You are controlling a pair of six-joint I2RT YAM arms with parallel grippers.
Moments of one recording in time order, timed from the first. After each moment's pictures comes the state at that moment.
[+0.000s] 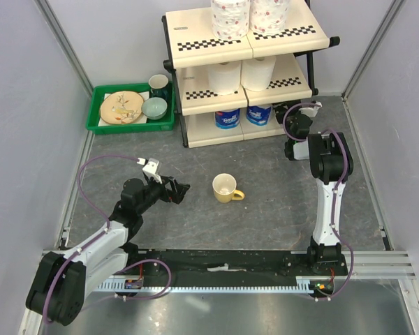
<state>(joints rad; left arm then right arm) -0.35 0.91 0.17 0.49 0.27 -0.25 0.06 2.32 1.25 1.21 -0.04 1.17</state>
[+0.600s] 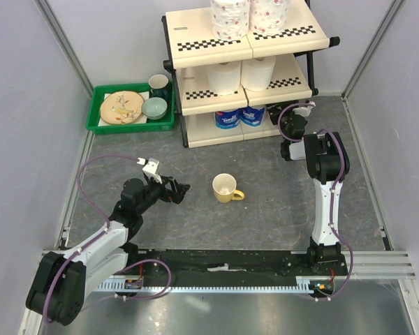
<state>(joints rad) -0.35 0.91 0.17 0.49 0.27 -0.25 0.10 2.34 1.27 1.21 -0.08 1.16</state>
